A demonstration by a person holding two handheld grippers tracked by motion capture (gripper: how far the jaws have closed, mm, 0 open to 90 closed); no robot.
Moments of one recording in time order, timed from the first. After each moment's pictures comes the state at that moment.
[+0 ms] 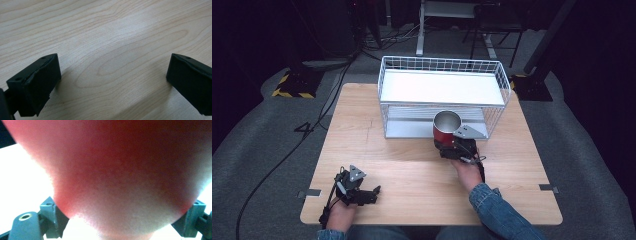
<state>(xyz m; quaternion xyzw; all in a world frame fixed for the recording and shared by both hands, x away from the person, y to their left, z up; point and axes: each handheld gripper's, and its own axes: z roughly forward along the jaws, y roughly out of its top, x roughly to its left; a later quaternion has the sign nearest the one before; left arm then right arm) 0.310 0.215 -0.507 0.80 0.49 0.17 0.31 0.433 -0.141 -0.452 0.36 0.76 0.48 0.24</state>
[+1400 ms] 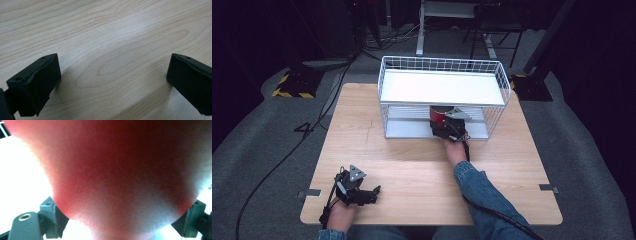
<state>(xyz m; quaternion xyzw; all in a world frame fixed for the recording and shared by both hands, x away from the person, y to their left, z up) 0.311 0.215 -0.506 0.80 0.49 0.17 0.31 0.523 -0.119 -0.484 0.41 0.74 0.46 0.28</state>
